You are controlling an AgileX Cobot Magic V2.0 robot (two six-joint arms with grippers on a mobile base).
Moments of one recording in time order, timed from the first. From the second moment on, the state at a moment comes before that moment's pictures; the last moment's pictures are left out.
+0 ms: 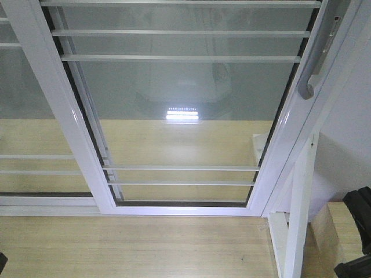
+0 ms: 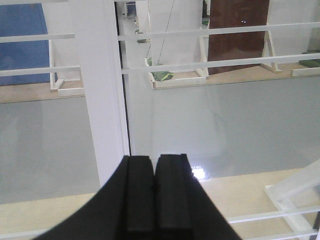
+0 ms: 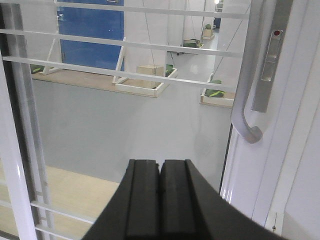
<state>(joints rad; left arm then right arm) -0.12 0.00 0.03 -0.07 0.14 0.10 0.27 0.01 0.03 0.09 0.13 -0.13</state>
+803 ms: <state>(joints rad) -0.12 0.15 -0.08 -0.08 -0.07 0.10 0.27 0.07 -0.03 0.20 -0.08 -0.29</state>
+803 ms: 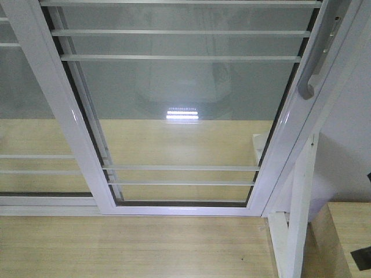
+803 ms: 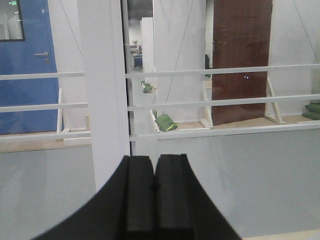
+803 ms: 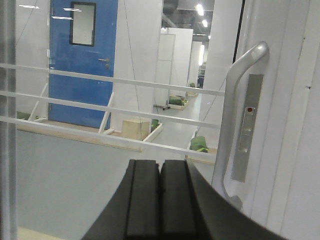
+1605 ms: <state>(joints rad) -0.12 1.26 -0.72 -0.08 -0.38 0.03 0.27 1.28 -0.84 0.87 -0.29 -1.04</state>
